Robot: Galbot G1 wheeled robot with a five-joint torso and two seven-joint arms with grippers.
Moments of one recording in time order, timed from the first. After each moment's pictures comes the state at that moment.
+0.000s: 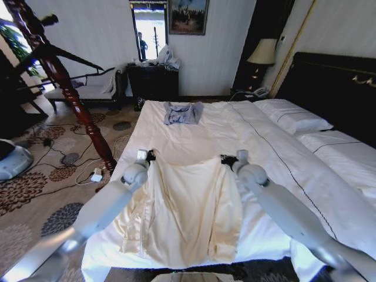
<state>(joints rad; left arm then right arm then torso) 0.44 -1.02 0.17 -1.51 -0.73 0.46 -0.48 -0.54 0.90 -0.07 1.64 0.92 -0.58 0.43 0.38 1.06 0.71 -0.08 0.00</state>
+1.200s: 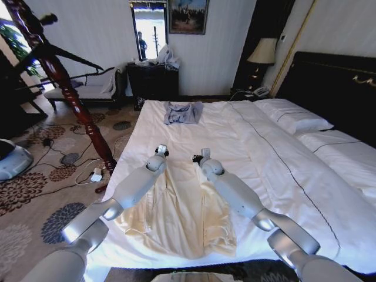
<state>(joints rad) 0.32 -1.23 0.32 -1.18 -0.62 0.44 -0.44 -0.42 1.17 -0.21 1.32 0.81 -0.51 0.40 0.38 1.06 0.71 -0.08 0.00</state>
